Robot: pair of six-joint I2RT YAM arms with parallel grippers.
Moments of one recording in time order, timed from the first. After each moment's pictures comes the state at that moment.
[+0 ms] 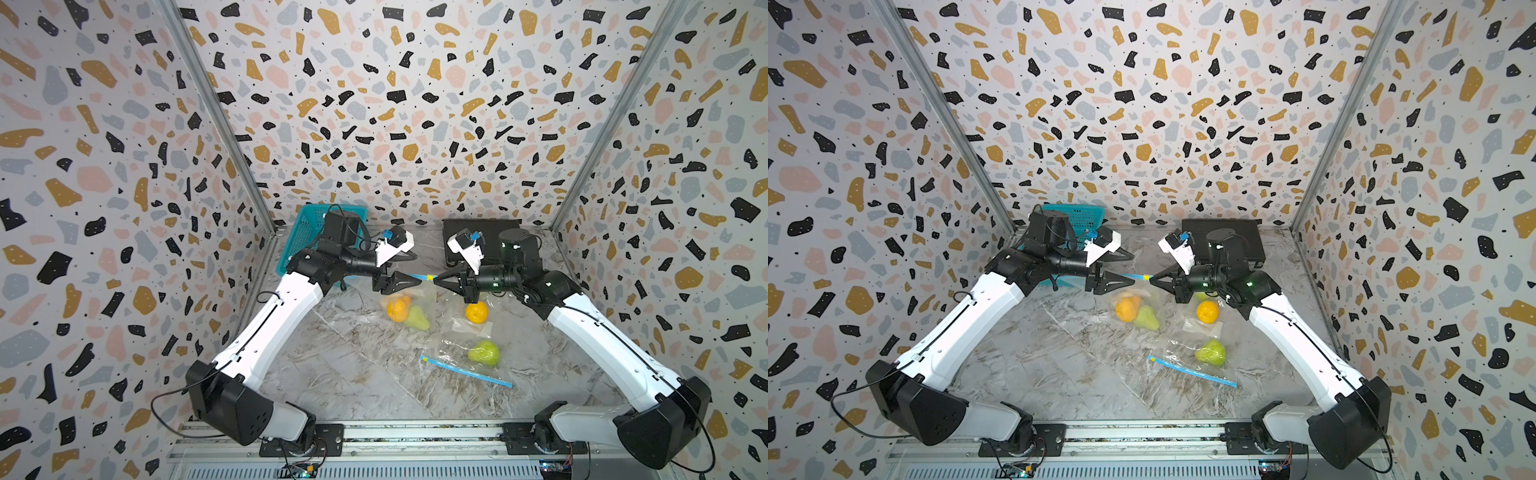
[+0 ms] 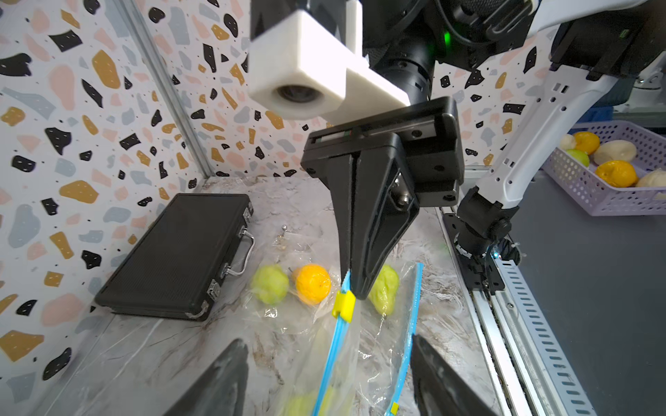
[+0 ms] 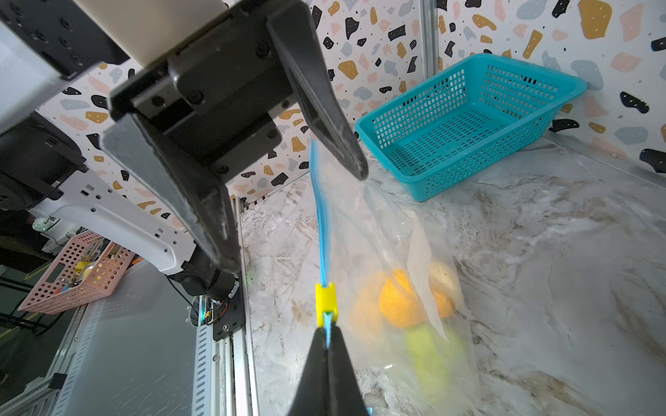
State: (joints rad) left arm -0.44 1.44 1.49 -0.65 0.99 0.59; right arm 0.52 1.28 1.26 -0.46 -0.81 0.00
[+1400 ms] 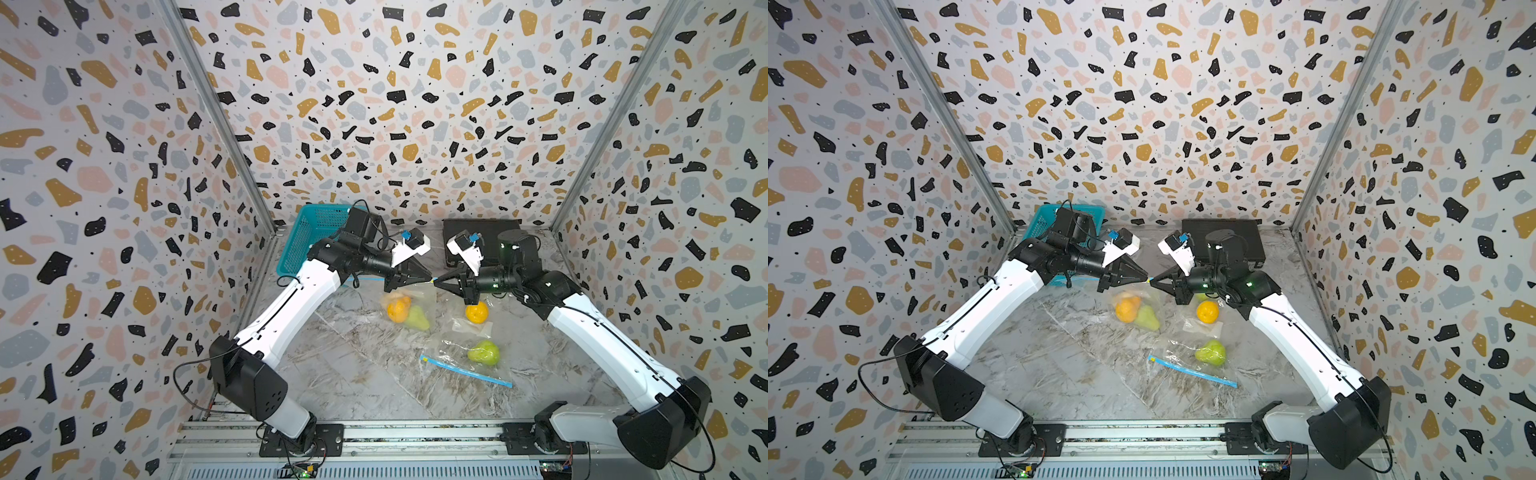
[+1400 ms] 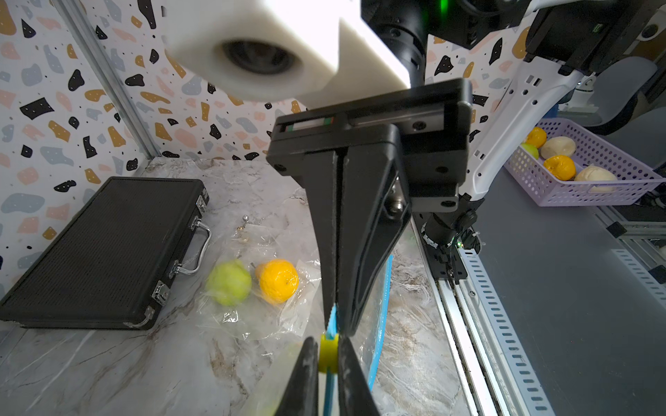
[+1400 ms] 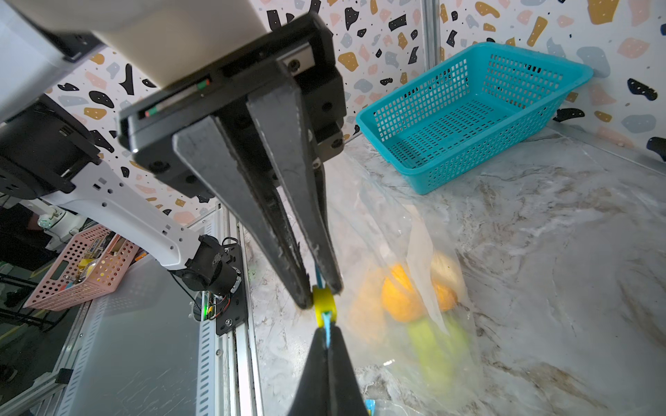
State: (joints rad) left arm -0.50 1.56 1.61 -0.78 1.01 0.63; right arm 0.52 1.28 1.26 -0.49 -0.81 -0.01
